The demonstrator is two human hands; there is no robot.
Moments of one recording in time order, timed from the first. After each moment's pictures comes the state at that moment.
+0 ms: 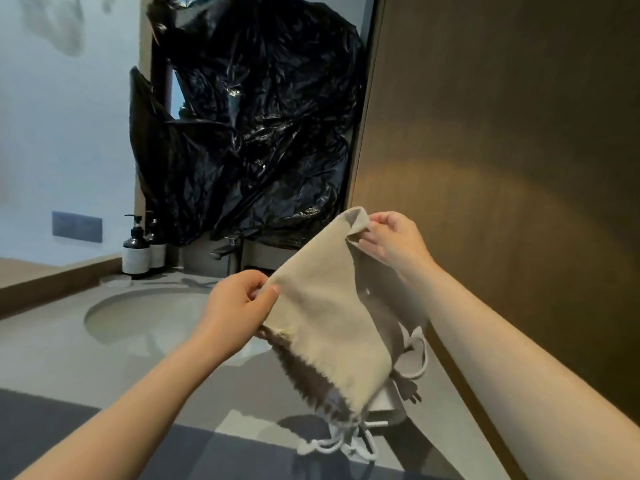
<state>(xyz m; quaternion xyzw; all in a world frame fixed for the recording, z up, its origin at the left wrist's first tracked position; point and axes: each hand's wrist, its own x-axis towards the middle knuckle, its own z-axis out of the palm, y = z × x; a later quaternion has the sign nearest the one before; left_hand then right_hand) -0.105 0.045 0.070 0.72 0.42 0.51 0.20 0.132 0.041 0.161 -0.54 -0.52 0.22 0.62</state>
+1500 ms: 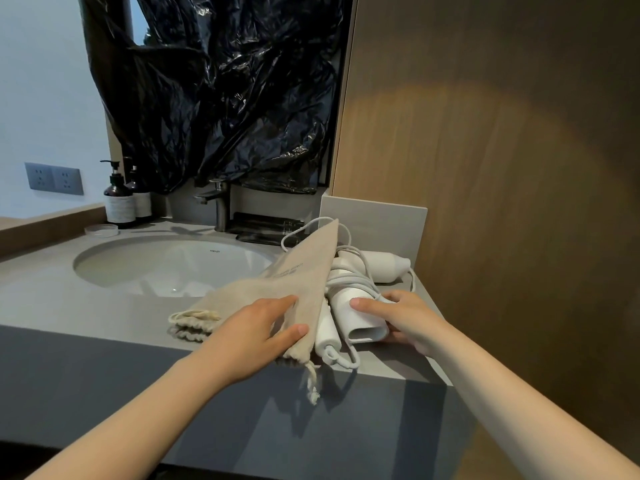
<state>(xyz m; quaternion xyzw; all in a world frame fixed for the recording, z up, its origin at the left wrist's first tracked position) -0.084 0.004 -0.020 0.88 0.40 0.23 0.13 0.160 -0.043 0.003 -0.69 -0.42 0.39 0.45</state>
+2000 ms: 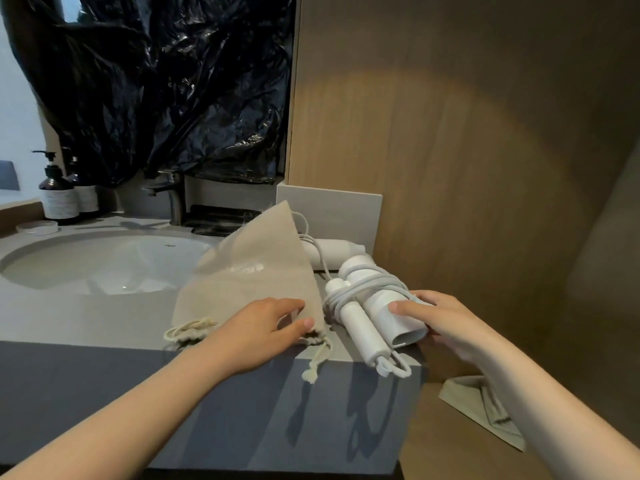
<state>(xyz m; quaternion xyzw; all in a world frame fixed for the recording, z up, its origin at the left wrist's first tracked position) -0.009 -0.026 -0.011 0.90 0.35 0.20 0.17 0.253 -0.123 0.005 -0.72 -0.41 0.34 0.44</state>
